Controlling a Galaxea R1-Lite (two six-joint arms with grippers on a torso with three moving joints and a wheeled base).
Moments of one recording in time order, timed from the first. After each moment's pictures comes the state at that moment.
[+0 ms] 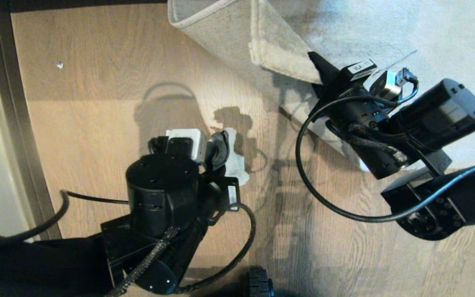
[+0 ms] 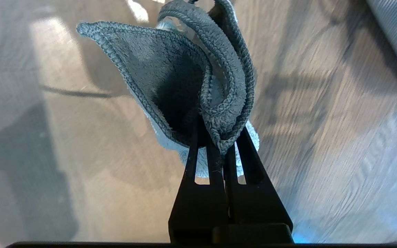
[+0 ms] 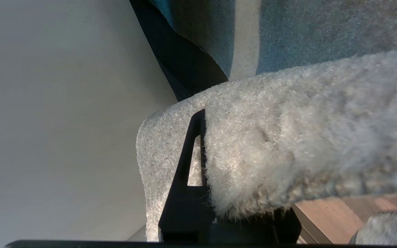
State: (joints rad) left arm -0.94 1.72 -0.72 -0.84 0.68 -0.24; right arm 0.59 1.85 -0.94 -1.52 -0.04 1.34
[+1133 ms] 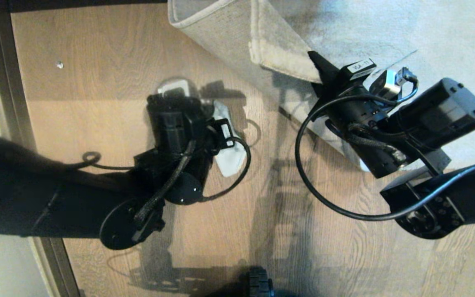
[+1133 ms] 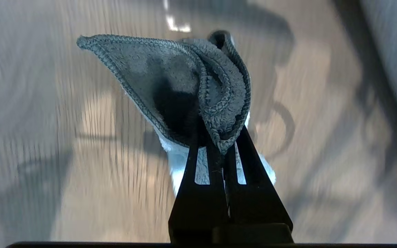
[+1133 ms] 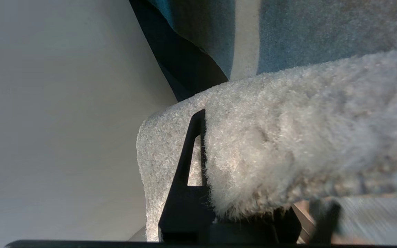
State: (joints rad) left arm -0.74 1.87 -1.04 -0.84 0.67 -0.29; right arm 0.59 1.86 -0.95 -1.52 -0.05 1.33
